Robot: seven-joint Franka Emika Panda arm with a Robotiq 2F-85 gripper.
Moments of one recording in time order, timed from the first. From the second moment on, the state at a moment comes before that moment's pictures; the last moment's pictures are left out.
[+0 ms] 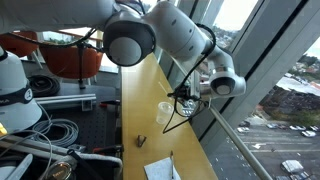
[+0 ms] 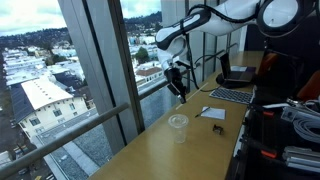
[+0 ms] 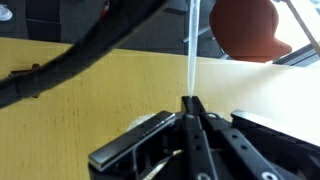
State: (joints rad) arm -0.08 1.21 0.14 -0.76 0.39 1.23 0.02
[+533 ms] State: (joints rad) arm -0.14 1.25 0.14 -0.74 0.39 1.19 0.08
